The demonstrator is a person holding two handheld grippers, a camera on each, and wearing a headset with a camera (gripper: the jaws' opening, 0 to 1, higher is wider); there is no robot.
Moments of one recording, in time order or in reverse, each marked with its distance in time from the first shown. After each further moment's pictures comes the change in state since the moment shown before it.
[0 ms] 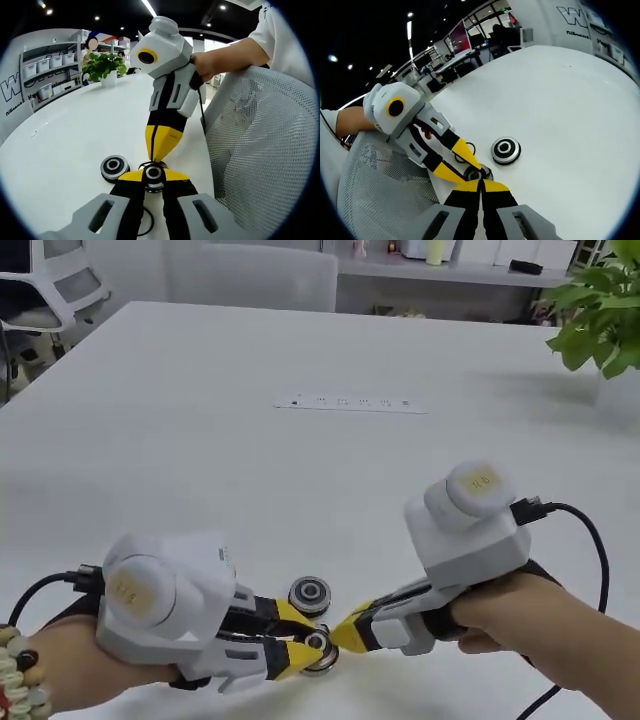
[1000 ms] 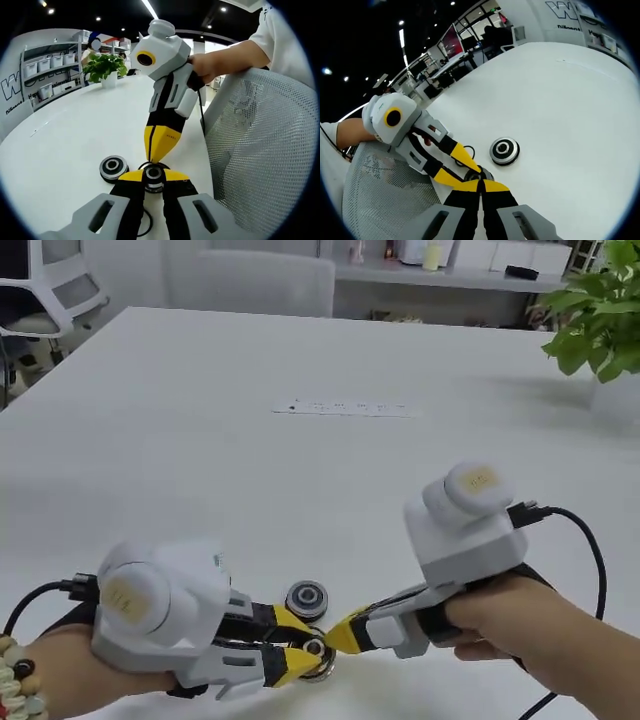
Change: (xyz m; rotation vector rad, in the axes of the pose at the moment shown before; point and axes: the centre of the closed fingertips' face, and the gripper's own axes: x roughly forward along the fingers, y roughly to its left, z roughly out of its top) left arm 0.001 0.000 0.000 -0.012 -0.017 -0.002; right arm 0.001 0.000 0.002 0.070 -0.019 -0.001
